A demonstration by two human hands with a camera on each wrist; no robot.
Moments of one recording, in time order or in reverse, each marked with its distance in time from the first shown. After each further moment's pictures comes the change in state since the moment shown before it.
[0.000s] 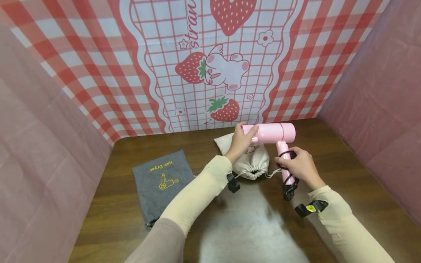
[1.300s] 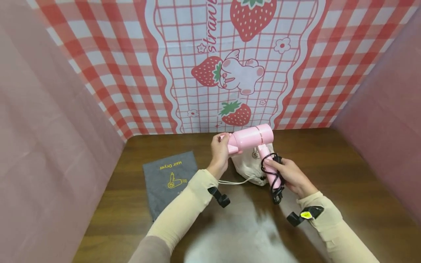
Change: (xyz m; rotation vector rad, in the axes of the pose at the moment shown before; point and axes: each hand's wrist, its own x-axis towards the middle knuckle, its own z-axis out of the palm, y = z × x) left_hand -0.029 -0.007 -0.081 -0.691 0.215 -0.170; right_hand 0.004 -0.044 0.039 0.803 -0.517 0.201
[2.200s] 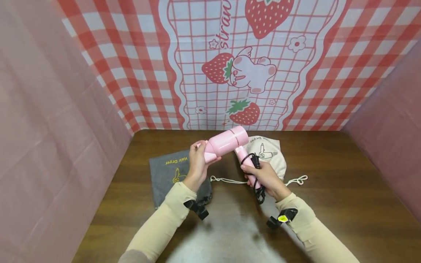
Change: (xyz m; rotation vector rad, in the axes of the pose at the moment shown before) left_hand -0.016 0.024 -0.087 -0.077 0.086 0.042; right_hand 0.024 0.007 0.081 -0.061 0.003 0.016
